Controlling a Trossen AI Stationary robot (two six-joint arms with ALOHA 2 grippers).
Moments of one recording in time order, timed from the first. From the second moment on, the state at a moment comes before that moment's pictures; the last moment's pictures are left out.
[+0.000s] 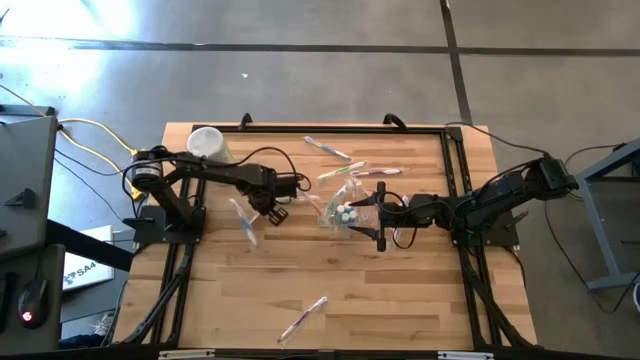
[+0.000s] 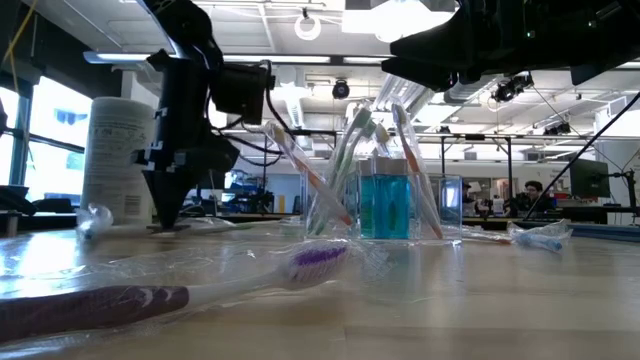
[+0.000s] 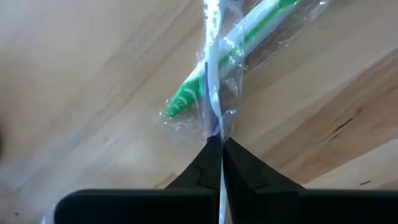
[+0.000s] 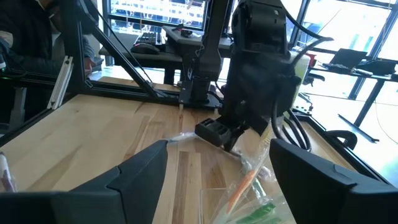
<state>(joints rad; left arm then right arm) 0.19 1.66 0.98 -0.87 -0.09 -0.67 0.15 1.31 0.42 0.85 0.18 -0.12</state>
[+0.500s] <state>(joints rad) -0.04 1.64 1.32 -1.23 -0.51 -0.75 0.15 1.31 0.42 0.85 0.18 -0.12</state>
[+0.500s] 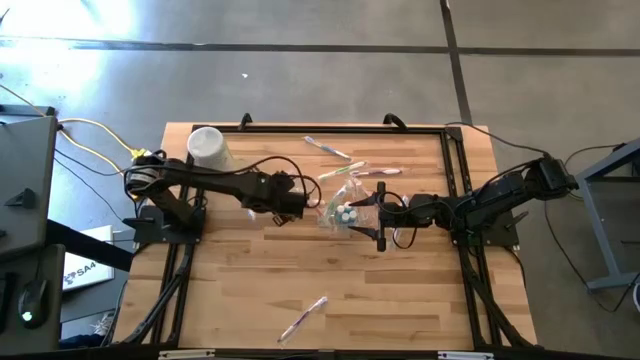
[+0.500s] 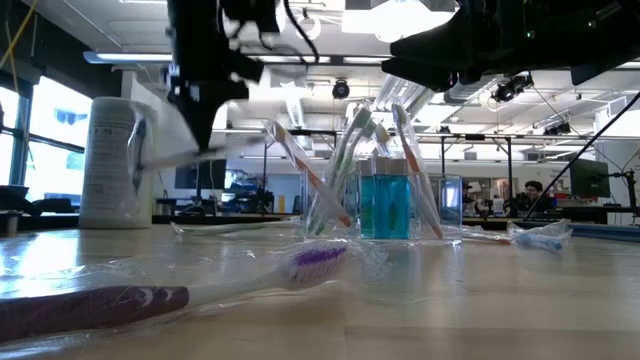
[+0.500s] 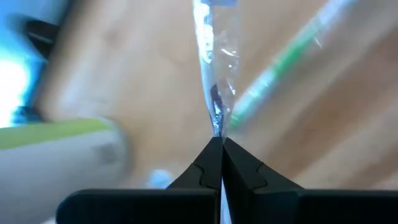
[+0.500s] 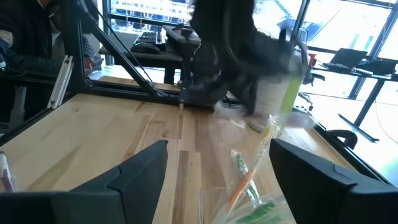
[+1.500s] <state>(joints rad) -0.53 1.66 1.64 -0.74 -0.90 -0.28 0.24 1.31 0.42 1.03 0.18 -0.14</state>
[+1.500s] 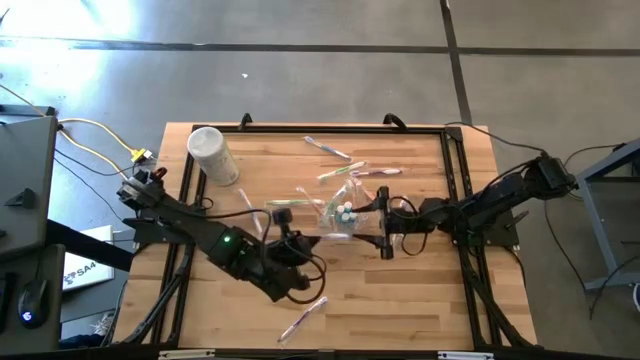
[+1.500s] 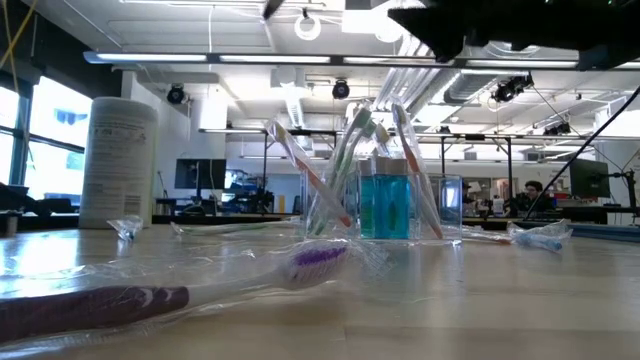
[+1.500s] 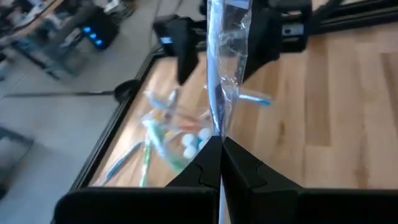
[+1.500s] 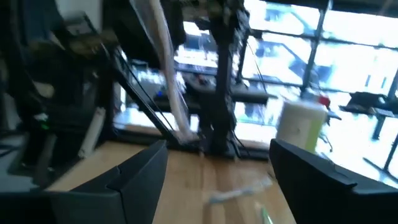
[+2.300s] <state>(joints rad) -0.33 1.77 1.64 -0.47 -0.48 -0.03 0.34 1.31 0.42 1.09 0.21 -0.27</state>
